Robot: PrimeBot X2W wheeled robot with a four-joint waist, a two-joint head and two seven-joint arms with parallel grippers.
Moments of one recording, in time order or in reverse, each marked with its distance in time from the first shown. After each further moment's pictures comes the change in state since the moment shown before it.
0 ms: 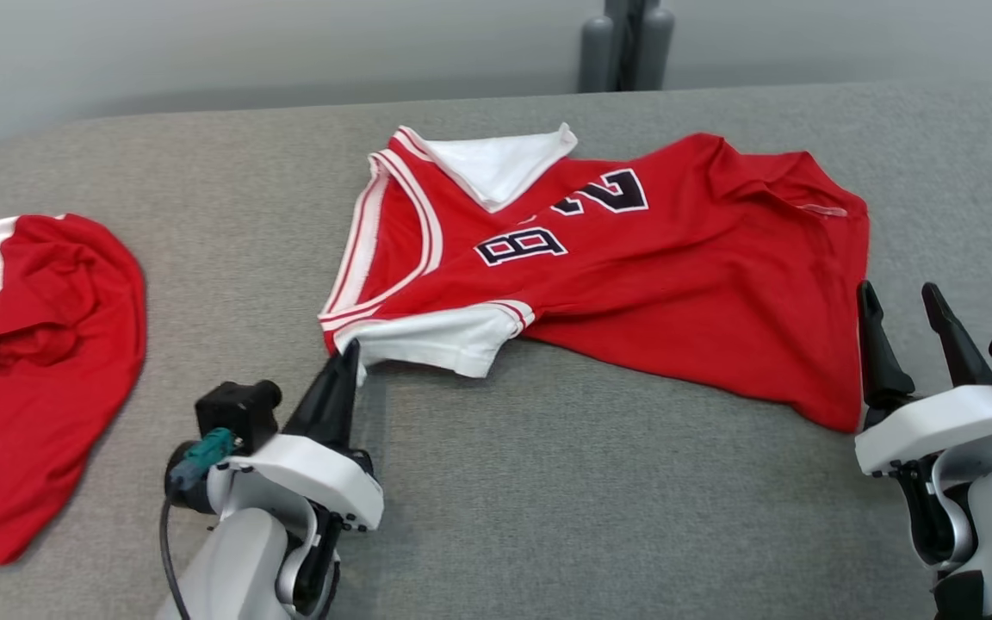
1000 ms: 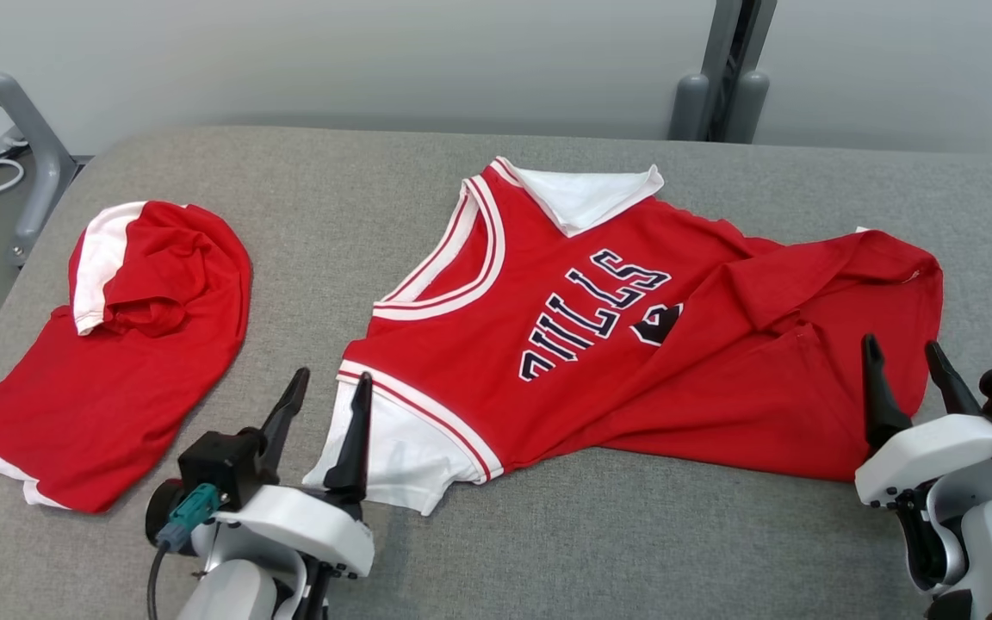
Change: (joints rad) left arm 0.161 0.048 0.040 -0.222 0.055 0.048 0.012; right arm 0.015 0.053 -0.105 0.134 -0.082 0.000 0.025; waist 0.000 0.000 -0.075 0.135
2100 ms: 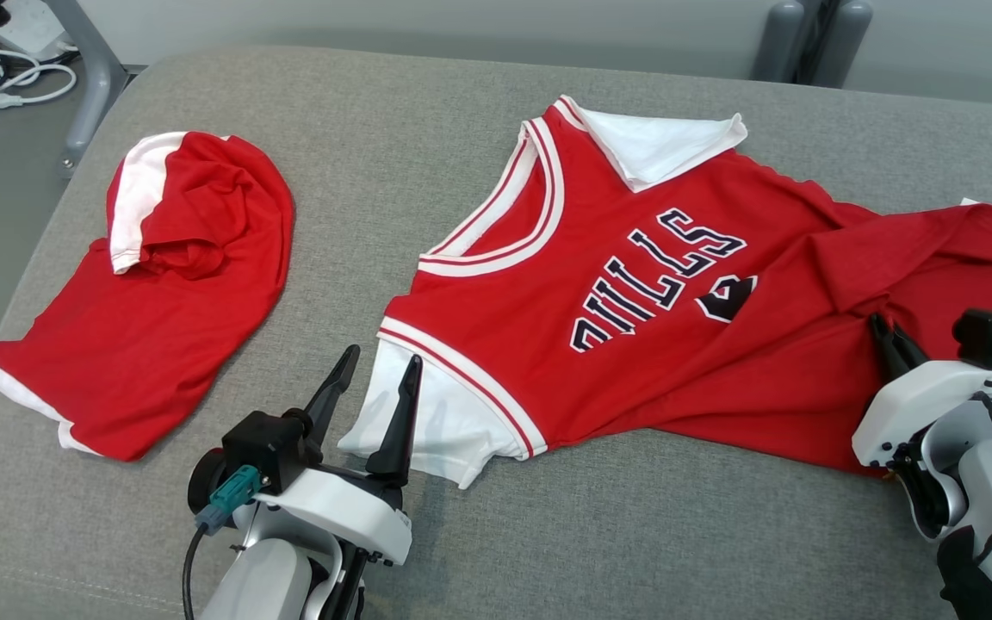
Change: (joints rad) left arm -0.046 -0.073 -0.006 0.020 0.070 -0.078 -0.020; right arm -0.199 -0.104 0.185 0.261 0.071 0.000 0.061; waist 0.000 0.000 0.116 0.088
